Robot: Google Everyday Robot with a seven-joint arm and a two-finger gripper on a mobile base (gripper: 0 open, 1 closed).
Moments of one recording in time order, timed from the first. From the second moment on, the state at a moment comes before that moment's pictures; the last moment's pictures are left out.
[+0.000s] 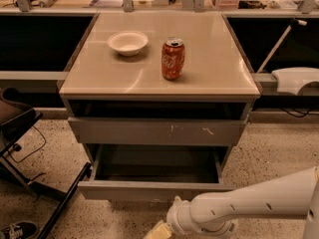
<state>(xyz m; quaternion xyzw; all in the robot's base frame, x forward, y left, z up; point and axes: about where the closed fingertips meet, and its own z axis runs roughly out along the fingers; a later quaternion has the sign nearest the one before) 0.393 -0.009 0.415 -0.39 0.87 0.21 0.23</state>
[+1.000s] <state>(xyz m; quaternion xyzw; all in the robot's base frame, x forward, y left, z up) 0.427 -0.005 0.410 -0.38 0.87 0.20 0.25</state>
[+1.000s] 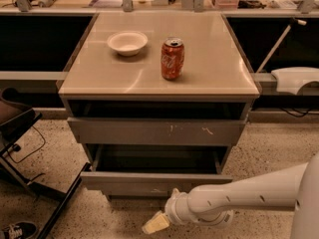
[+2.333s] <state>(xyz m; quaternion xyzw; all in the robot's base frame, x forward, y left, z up) 0.588 0.125 0.464 -0.40 0.83 0.22 0.32</state>
